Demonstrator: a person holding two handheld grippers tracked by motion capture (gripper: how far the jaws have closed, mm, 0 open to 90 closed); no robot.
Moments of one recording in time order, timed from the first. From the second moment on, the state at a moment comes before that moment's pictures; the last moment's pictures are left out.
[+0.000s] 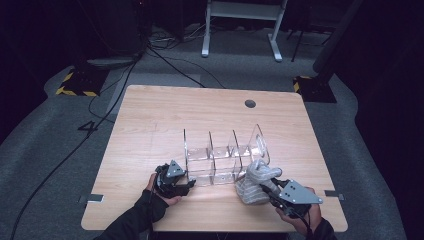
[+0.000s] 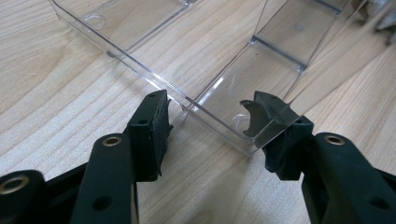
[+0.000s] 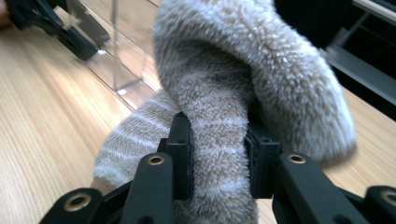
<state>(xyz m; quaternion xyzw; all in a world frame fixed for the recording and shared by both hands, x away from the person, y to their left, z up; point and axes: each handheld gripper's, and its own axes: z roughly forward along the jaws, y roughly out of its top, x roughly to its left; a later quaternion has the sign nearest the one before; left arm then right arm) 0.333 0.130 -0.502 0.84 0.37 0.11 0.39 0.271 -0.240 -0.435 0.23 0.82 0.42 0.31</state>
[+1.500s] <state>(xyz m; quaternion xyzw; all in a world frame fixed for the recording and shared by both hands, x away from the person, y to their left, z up) 0.336 0.129 -0.503 0.84 0.36 0.11 0.39 0.274 -0.177 -0.438 0.18 0.82 0.43 0.33</state>
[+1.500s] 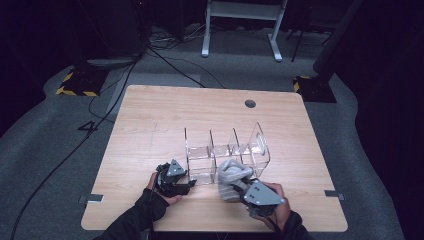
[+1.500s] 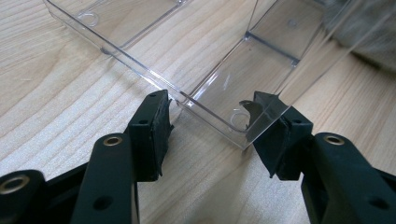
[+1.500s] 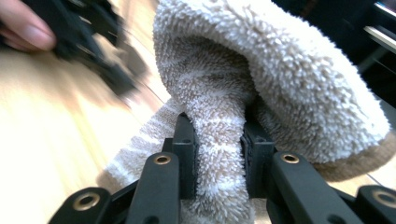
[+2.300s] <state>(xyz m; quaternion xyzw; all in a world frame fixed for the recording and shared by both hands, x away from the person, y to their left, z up) 0.337 0.129 -0.502 0.84 0.36 0.10 0.39 0.278 -0.157 -0.431 0.16 0.83 0.44 0.31</state>
